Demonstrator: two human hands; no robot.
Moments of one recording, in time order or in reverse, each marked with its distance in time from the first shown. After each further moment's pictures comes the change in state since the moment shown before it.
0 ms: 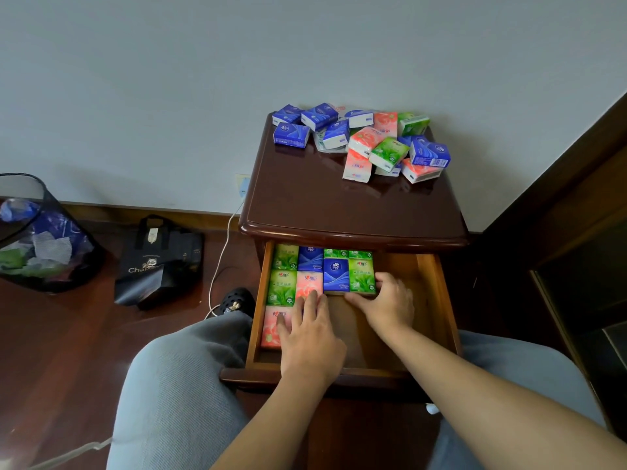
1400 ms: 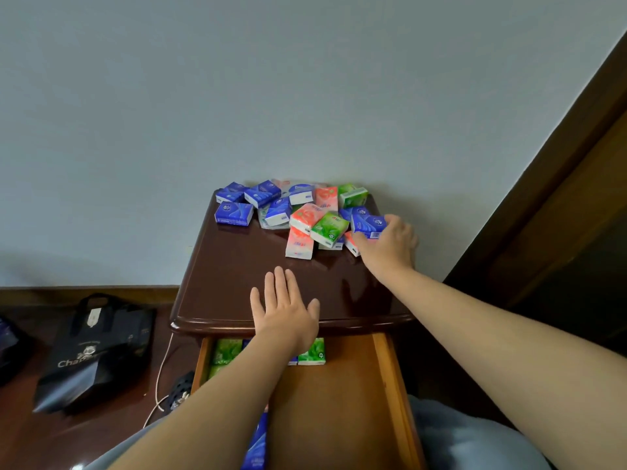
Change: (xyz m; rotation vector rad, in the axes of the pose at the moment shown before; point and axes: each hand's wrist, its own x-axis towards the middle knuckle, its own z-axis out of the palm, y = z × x) left_hand 0.142 0.092 -0.091 0.201 0.096 0.017; right_hand 0.178 -0.076 -0.162 0.101 0.331 -0.123
